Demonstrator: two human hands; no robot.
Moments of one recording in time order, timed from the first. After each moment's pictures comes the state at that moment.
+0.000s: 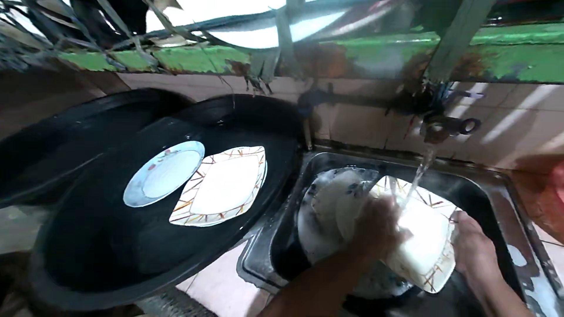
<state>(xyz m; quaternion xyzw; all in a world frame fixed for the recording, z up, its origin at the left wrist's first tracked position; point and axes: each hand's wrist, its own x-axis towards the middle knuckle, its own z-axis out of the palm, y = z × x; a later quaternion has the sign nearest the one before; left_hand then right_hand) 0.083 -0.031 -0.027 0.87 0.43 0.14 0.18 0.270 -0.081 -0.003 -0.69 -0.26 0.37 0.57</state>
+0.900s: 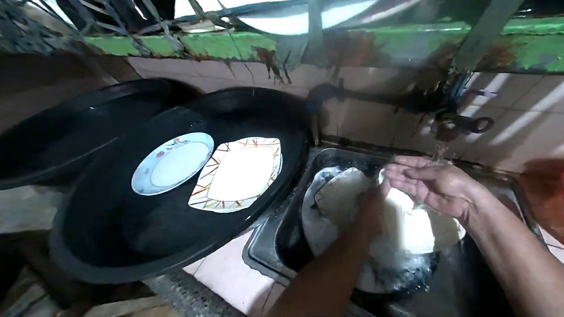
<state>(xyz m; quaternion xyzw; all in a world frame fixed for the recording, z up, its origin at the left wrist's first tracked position) 0.067 -0.024 0.035 0.46 0.51 0.38 0.62 0.218 0.001 0.129 -0.50 -0.28 0.68 0.45</state>
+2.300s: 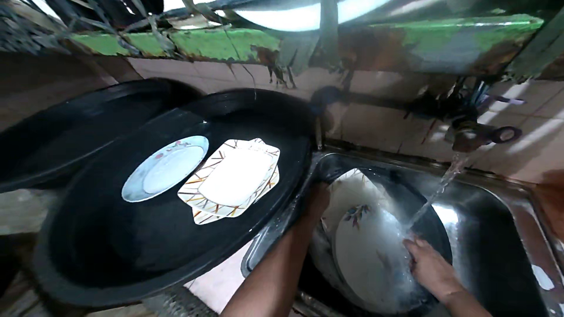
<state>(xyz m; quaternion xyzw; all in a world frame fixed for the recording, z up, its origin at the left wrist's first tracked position) -0.056 0.046 0.020 0.60 0.73 0.10 0.33 0.231 -0.075 -0.053 -0.68 -0.67 0.28 -0.10</state>
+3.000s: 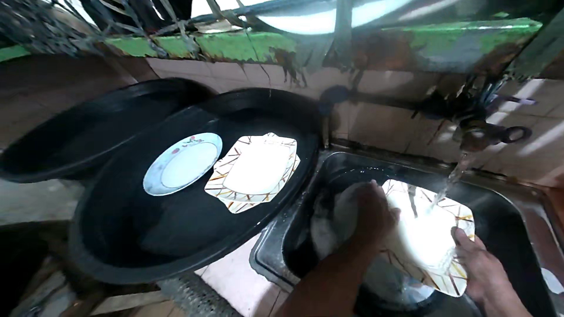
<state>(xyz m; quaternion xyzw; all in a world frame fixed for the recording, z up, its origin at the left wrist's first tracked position) 0.066 0.005 -0.031 0.76 0.60 0.15 0.19 0.245 -0.084 -0.002 -0.72 -0.21 0.46 0.48</state>
